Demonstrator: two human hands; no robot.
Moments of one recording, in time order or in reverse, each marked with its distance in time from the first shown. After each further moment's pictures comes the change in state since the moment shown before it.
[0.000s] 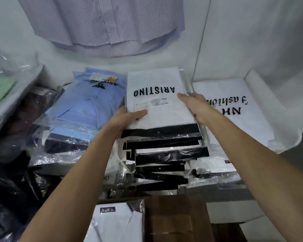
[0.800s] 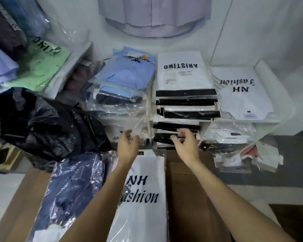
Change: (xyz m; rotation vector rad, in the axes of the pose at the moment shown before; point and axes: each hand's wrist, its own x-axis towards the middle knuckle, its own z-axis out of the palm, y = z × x) left_hand -0.220 -0.169 -0.045 0.160 0.431 -0.026; right_hand -0.239 0.166 0.117 -0.274 0.131 -0.261
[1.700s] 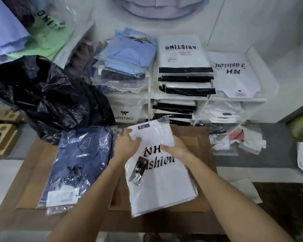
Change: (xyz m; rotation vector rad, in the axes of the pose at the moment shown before) left_hand -0.067 -0.062 -0.044 0.341 -0.189 -0.032; right_hand -0.102 0.032 0.028 0.042 -0.409 0.395
